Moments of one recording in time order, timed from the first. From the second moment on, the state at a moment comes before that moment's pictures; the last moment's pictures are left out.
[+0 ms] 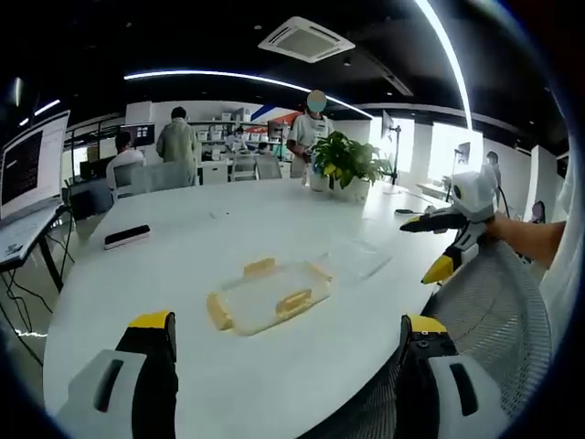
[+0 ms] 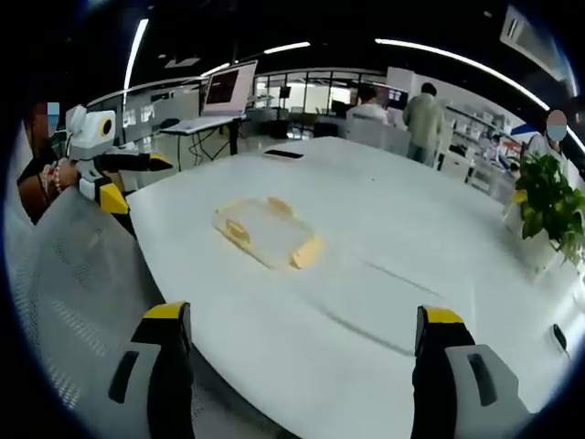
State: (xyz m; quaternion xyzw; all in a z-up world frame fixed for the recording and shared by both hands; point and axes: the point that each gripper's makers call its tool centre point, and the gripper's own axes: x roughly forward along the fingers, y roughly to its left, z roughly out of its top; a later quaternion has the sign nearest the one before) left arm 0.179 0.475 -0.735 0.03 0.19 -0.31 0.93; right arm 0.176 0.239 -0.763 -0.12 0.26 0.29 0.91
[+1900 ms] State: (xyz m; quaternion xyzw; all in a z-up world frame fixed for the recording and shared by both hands) left arm 0.175 0.476 -0.745 0.07 0.21 -0.32 0.92; right arm 0.172 0.235 -0.769 -0.11 0.28 0.29 0.91
